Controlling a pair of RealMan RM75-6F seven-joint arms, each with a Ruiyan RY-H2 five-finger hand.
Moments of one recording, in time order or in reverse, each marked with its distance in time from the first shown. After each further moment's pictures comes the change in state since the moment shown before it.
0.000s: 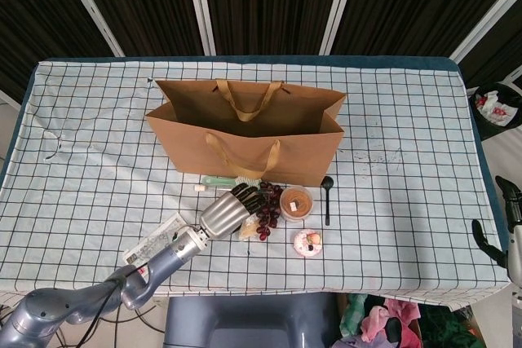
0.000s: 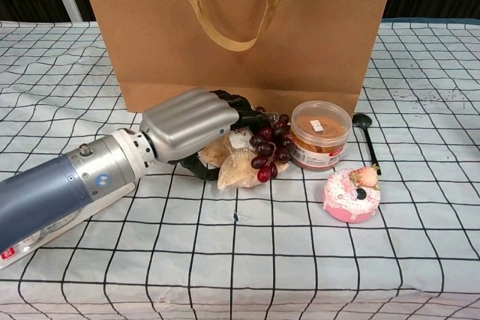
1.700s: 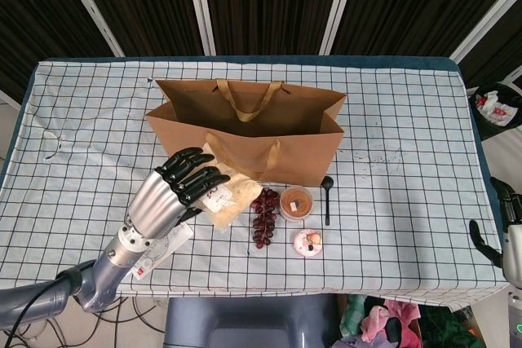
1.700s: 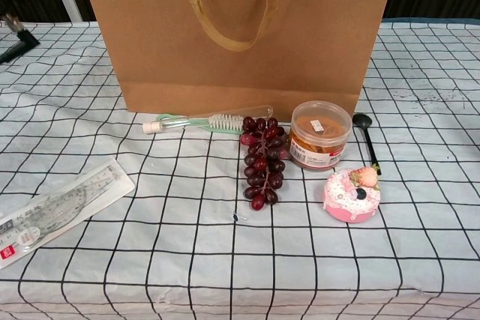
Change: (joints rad) left arm 0.072 0.441 -0.167 -0.621 0.160 0.495 0.087; right arm 0.002 -0.008 -0.005 -0.001 0.004 -0.014 -0.030
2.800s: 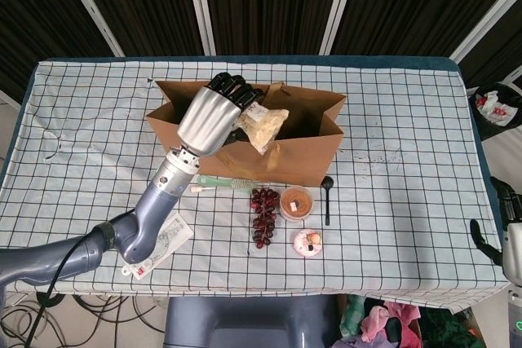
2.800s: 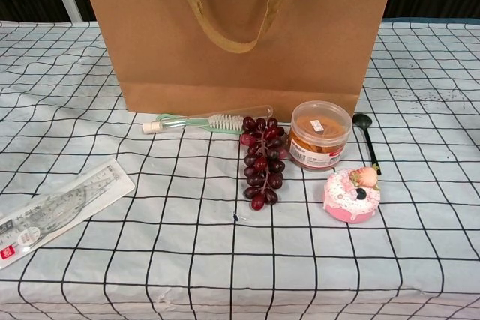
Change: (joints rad) left arm -0.290 -0.025 -0.241 0.089 -0.523 -0.463 0.242; right arm 0.005 -0.014 0.001 0.034 0.018 -0.020 0.009
